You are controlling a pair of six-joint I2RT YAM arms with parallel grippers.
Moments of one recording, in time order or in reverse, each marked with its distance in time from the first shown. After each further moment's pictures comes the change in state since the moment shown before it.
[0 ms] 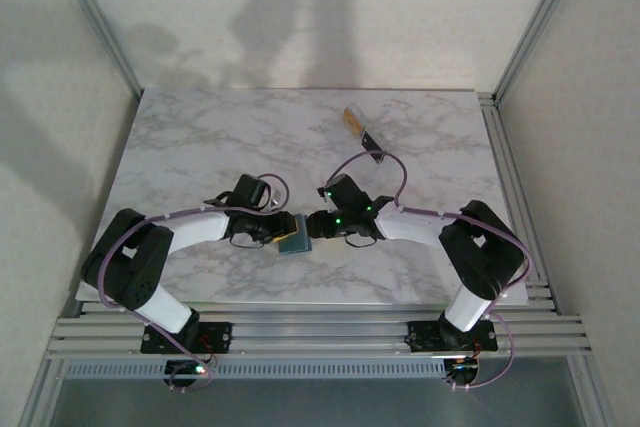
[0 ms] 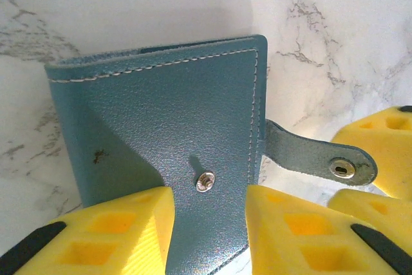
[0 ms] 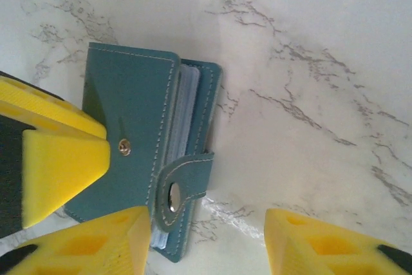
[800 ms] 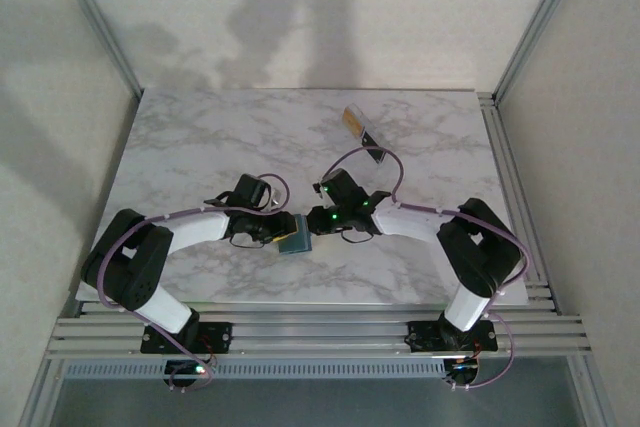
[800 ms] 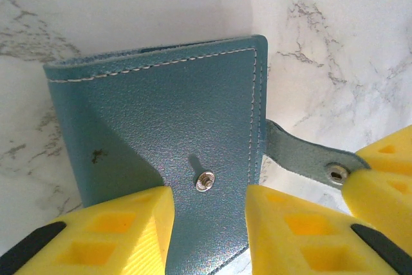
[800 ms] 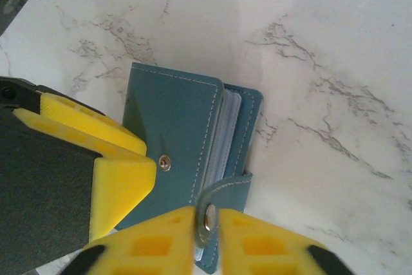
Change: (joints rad) left arm 0.000 -0.003 0.003 -0.006 -0.005 0.003; right arm -0.001 0.029 0.057 -0.029 -0.029 -0.008
